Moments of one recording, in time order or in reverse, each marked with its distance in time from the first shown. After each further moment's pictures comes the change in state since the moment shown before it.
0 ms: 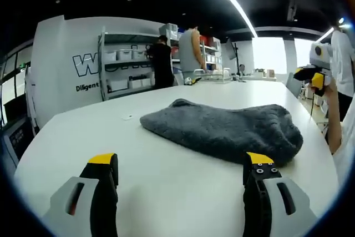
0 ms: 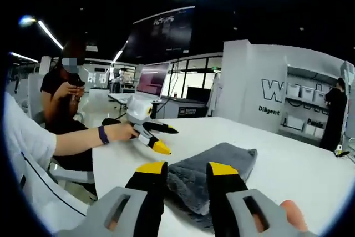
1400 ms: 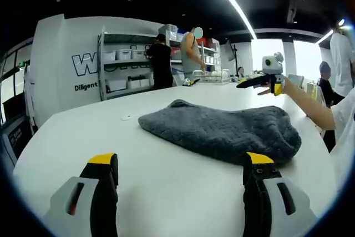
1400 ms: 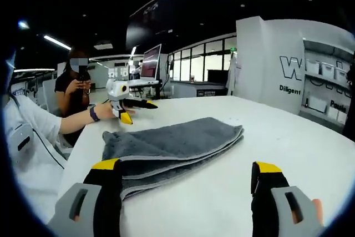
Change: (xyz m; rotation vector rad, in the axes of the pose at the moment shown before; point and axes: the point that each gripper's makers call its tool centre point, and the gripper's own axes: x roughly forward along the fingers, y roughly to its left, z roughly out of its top) left arm 0.003 -0.003 0.002 -0.009 -0.005 -0.015; right arm 0.027 -0.130 -0.071 0.047 0.158 0.268
